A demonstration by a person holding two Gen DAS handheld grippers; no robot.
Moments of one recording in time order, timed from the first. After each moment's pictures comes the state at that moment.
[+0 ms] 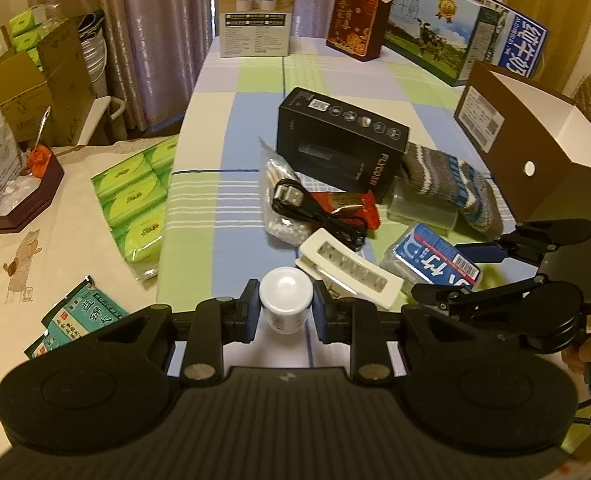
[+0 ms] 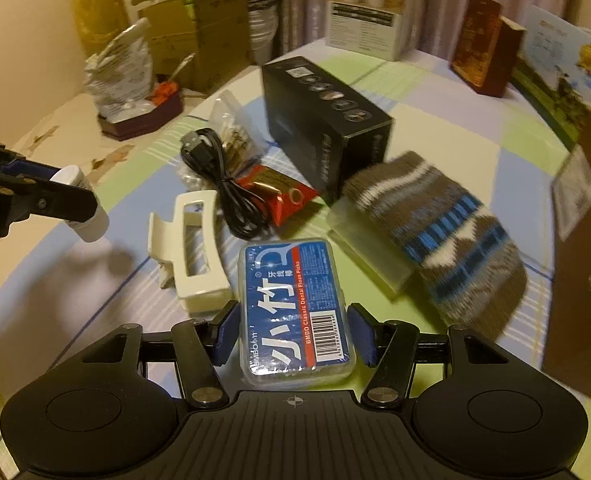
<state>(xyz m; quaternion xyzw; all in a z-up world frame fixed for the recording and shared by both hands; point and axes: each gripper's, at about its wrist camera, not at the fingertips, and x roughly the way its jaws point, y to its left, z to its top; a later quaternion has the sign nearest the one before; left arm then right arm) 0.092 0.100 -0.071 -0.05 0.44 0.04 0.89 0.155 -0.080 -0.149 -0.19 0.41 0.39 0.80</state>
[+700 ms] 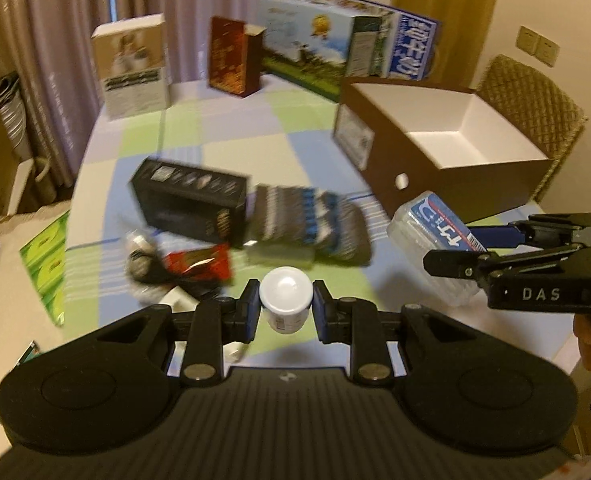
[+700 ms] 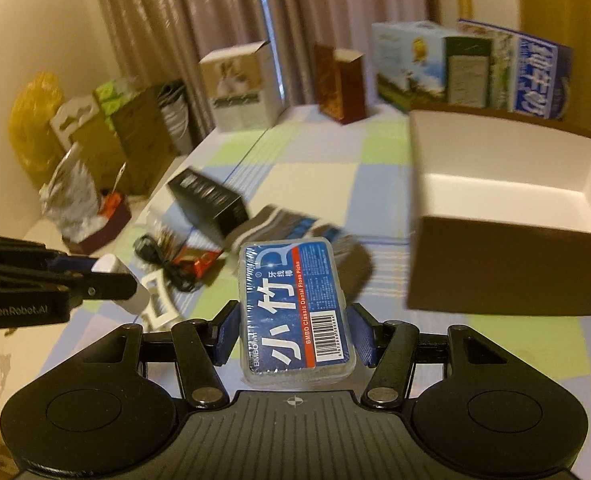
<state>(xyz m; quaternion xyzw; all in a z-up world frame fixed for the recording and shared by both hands) 0.108 -0.002 -0.024 -0.01 0.40 -0.07 0.91 0.139 -0.212 -0.055 -0.03 0.38 0.30 0.87</state>
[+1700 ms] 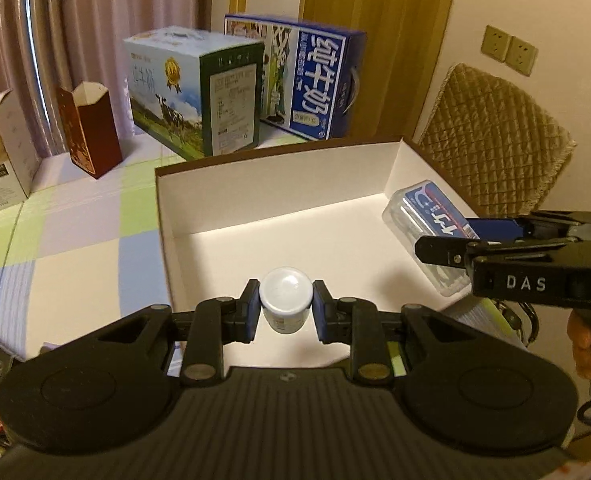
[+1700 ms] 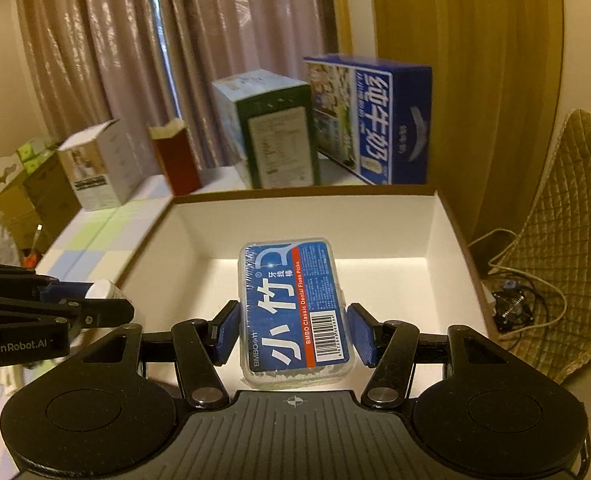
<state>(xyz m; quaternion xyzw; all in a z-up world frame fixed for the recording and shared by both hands) 0.286 -0.228 -0.008 0.00 0.39 -0.11 0.91 0.319 -0.416 -0.008 -0.02 0.35 0.23 0.91</state>
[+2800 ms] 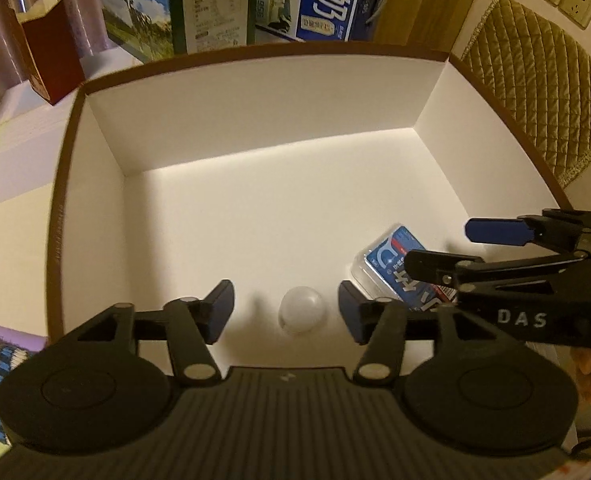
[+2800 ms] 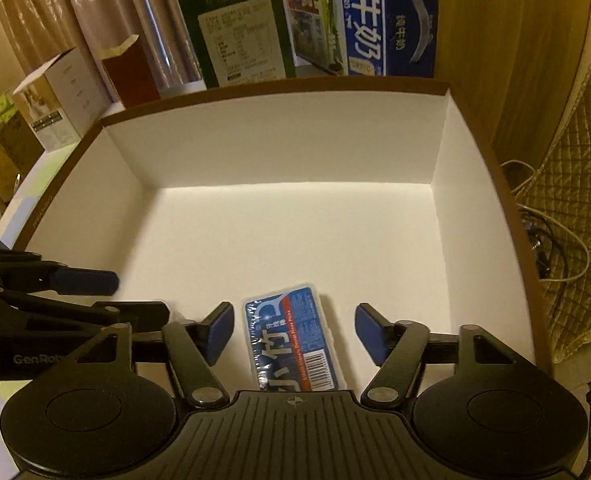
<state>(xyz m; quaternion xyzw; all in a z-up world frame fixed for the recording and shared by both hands) 0.361 -0.265 -0.080 -0.01 0.50 -0.08 0.86 0.400 -0.431 -0.081 -0.03 0.46 0.23 0.85</state>
